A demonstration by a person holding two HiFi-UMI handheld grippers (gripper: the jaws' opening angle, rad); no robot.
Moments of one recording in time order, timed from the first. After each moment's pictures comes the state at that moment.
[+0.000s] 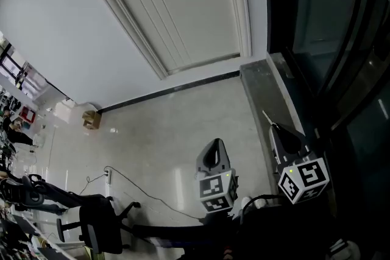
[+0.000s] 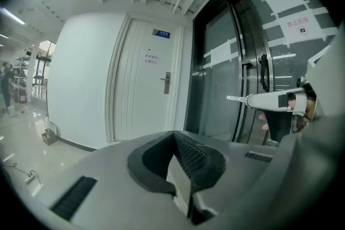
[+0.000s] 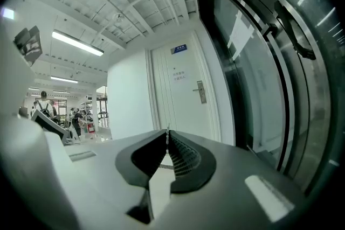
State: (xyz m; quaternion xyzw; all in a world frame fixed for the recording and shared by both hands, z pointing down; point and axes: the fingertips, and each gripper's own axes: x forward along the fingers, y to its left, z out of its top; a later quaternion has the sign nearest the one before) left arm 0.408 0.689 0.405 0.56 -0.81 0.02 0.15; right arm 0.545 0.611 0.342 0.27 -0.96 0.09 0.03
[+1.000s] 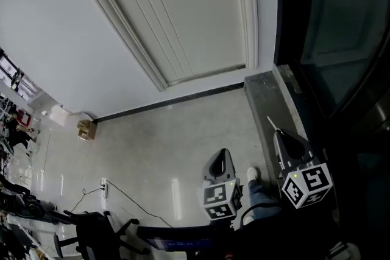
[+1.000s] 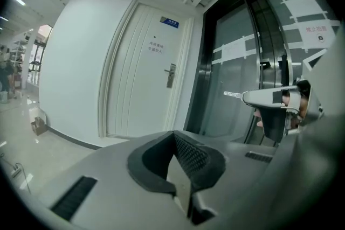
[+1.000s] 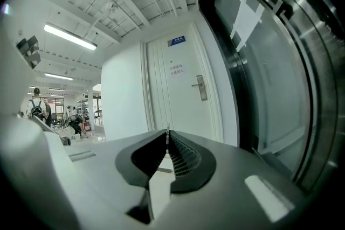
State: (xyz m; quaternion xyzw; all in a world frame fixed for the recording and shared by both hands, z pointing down) left arm 0.306 0.583 0.453 0.58 -0.80 0.00 0.18; right arm 0.434 0.500 0.370 0.29 -0.95 0.09 0.03
